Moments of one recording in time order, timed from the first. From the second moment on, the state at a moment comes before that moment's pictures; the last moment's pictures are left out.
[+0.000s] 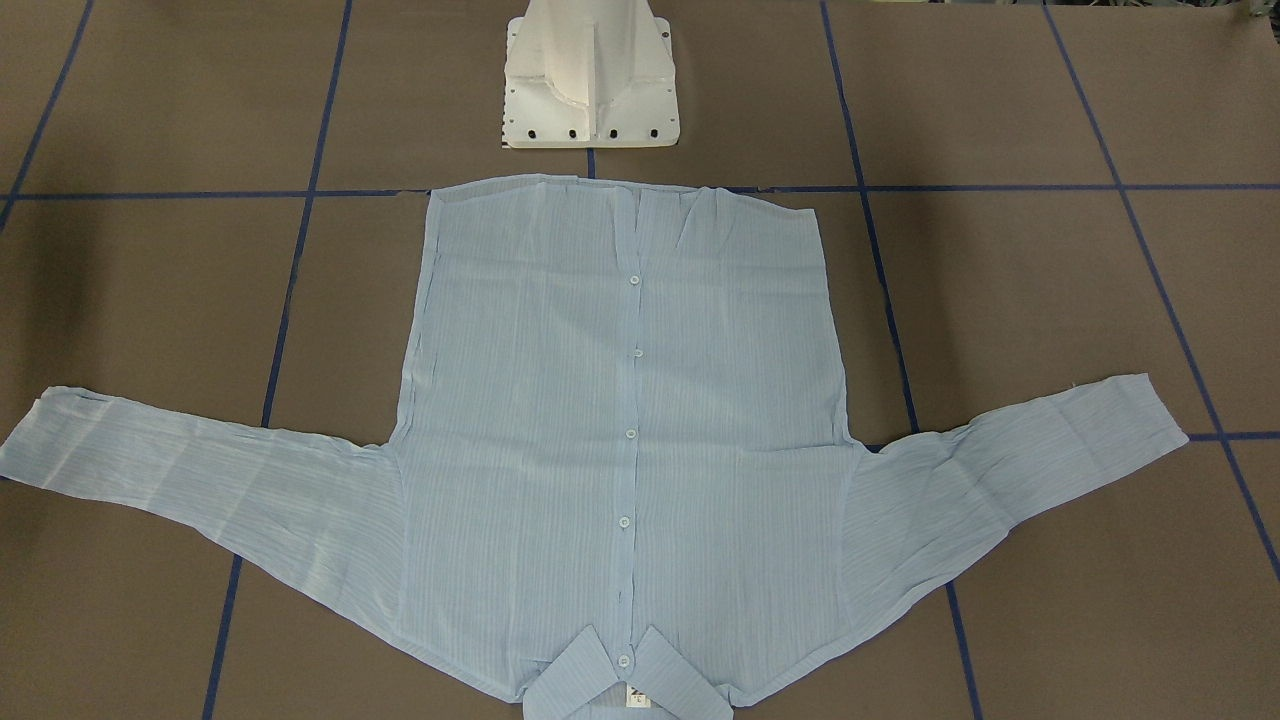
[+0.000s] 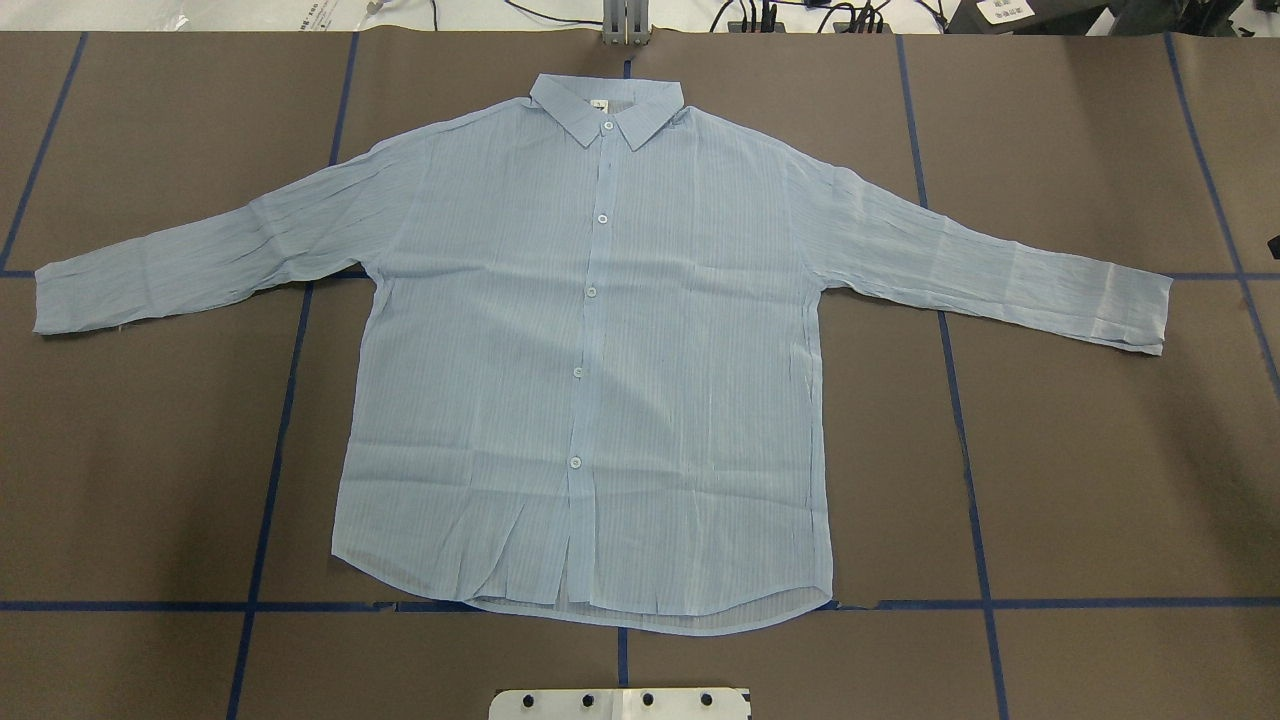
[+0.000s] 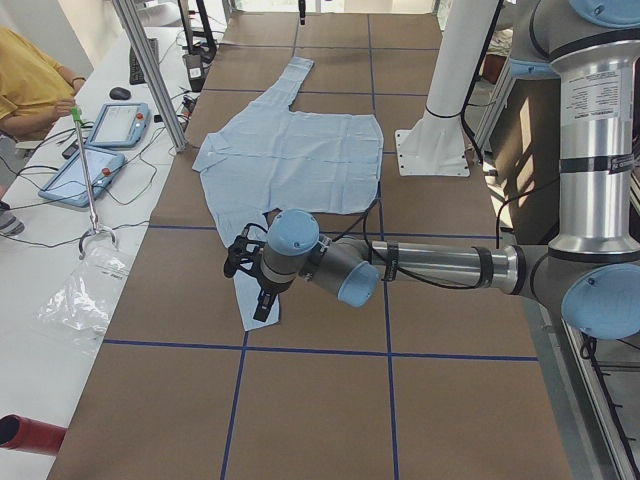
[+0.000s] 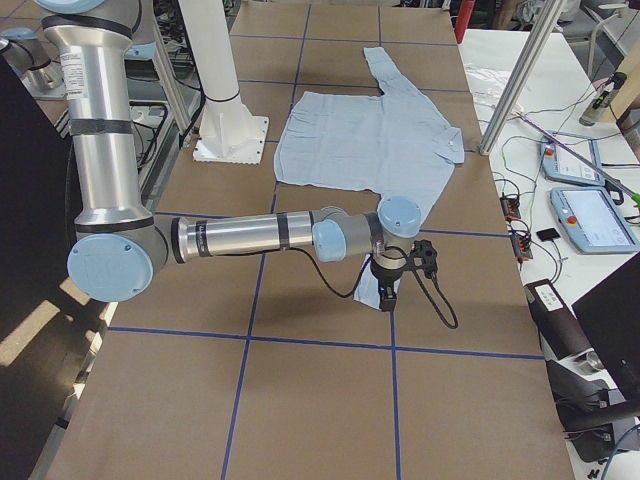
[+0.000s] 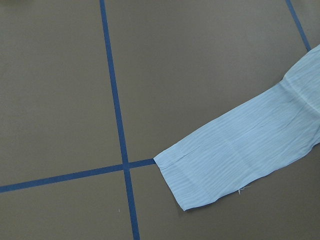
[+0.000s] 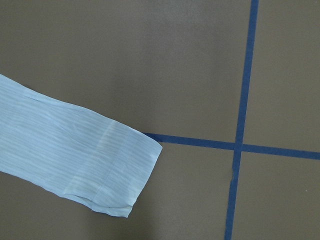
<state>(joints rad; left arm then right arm) -1.52 -1.47 -1.70 -2.05 -2.39 -0.22 1.40 -1.50 1.61 -1.48 2.33 0.16</state>
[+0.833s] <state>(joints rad) -1.52 -1.47 -1.70 -2.06 -2.39 -0.23 1.38 -1.48 1.60 -1.43 2.33 0.17</state>
